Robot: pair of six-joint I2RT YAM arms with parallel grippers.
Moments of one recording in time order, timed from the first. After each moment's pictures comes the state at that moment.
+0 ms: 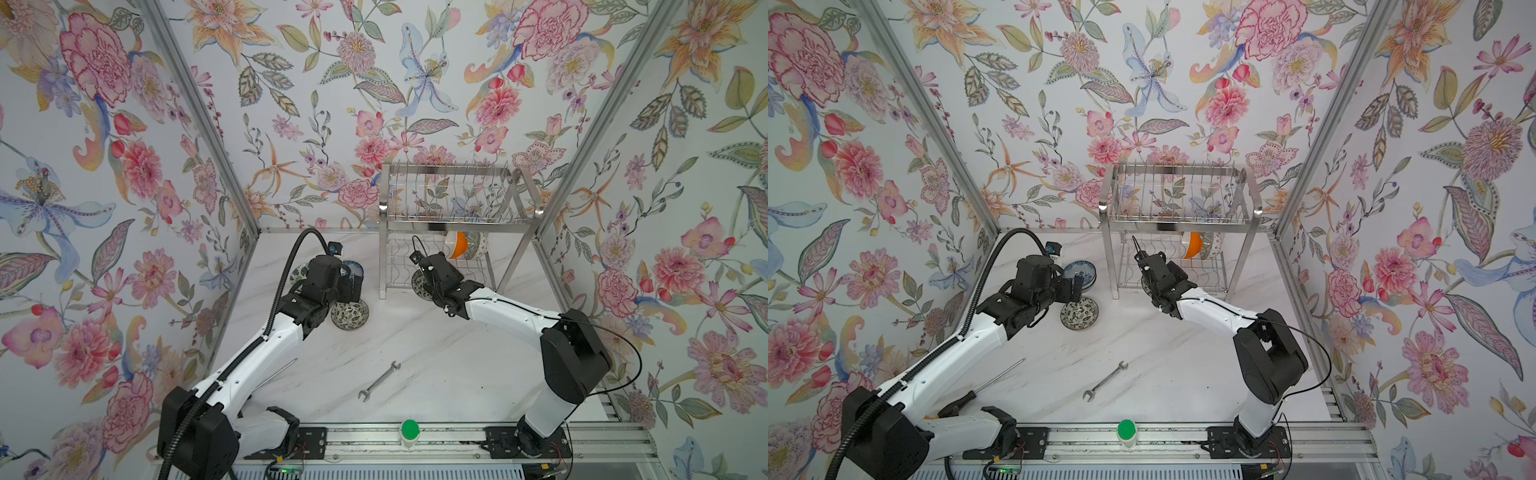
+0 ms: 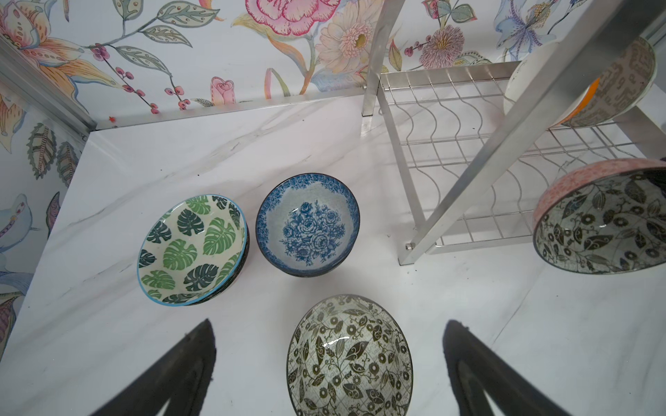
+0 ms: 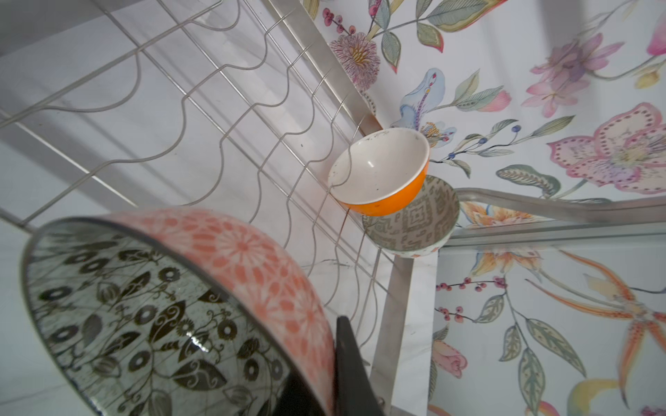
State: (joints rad) left arm -0.46 1.25 1.02 -0.40 -0.23 -0.16; right arm 0.68 1.74 1.23 -0.18 0.70 -0.47
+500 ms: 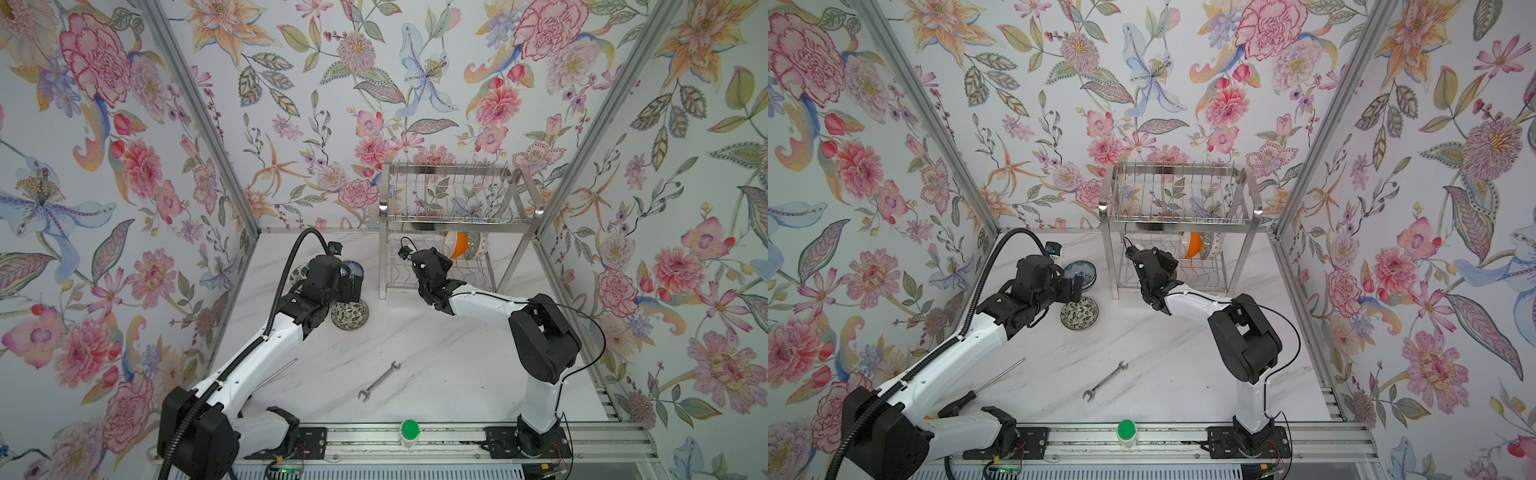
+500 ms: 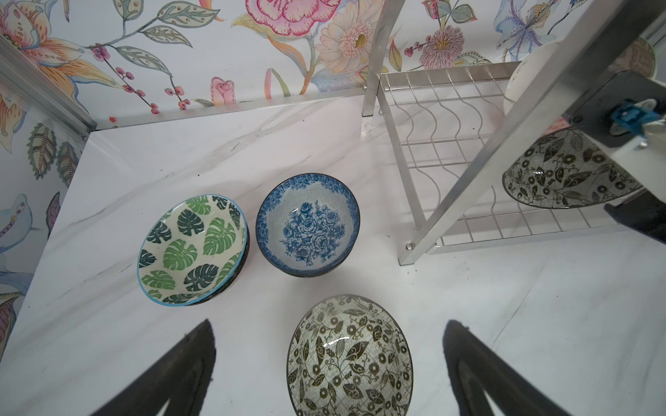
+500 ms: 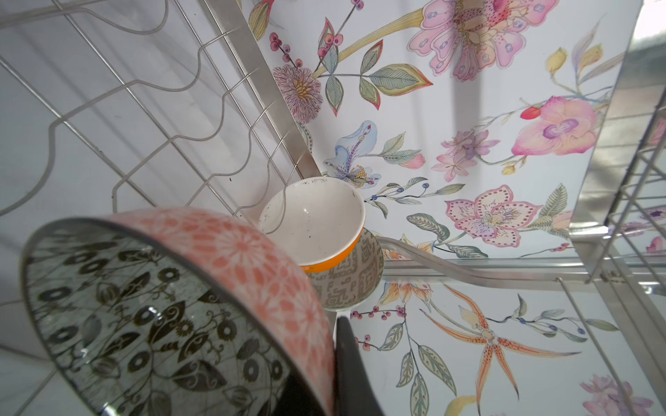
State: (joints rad) left arm -0.46 1.25 1.02 -0.40 -0.23 -0.16; right arm 0.67 1.92 1.27 0.18 0.87 -0.86
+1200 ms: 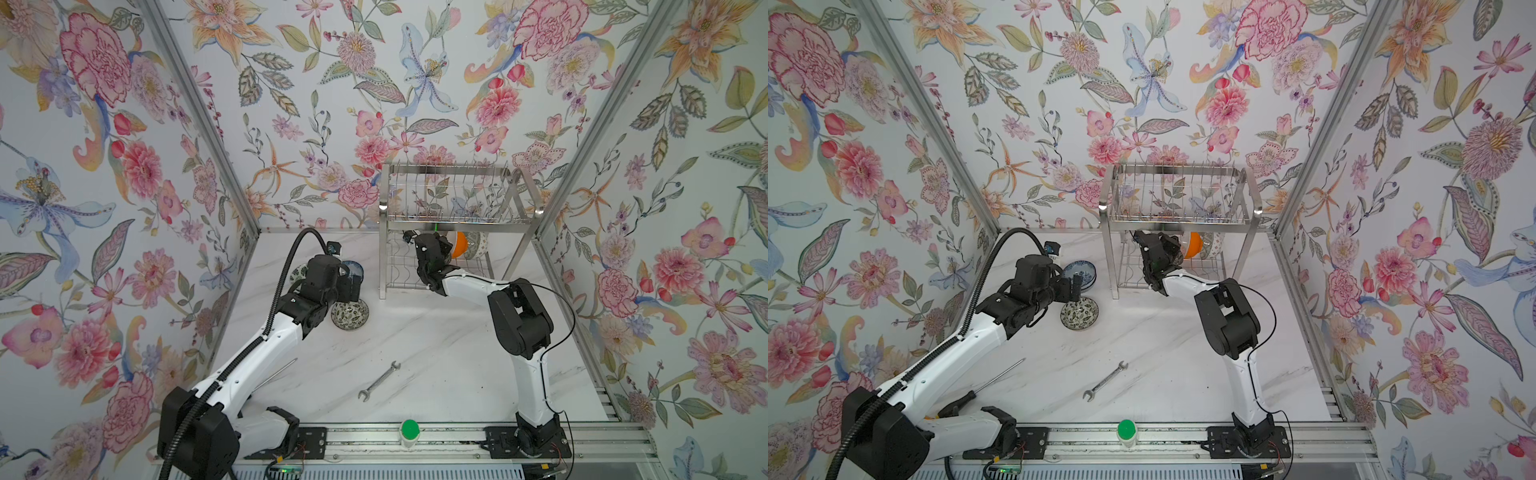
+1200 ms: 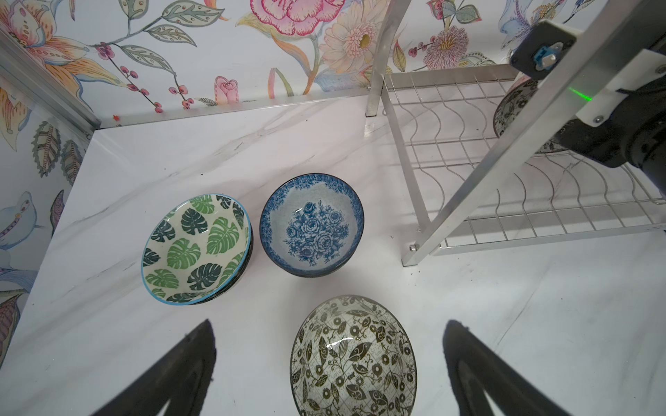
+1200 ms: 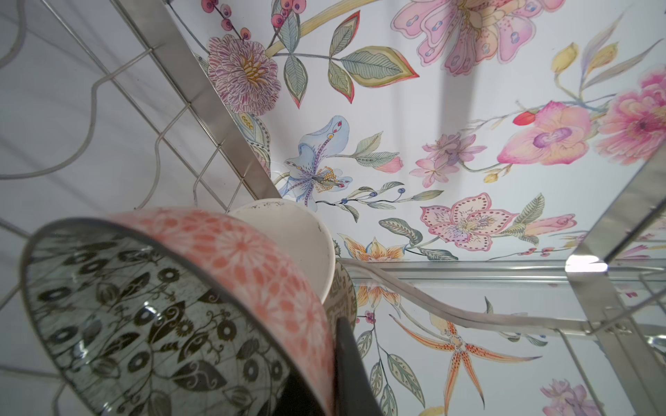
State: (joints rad) left arm -0.45 1.25 1.01 -0.40 -0.23 -0.16; right arm 0.57 2.18 1.56 0.28 0.91 -1.03
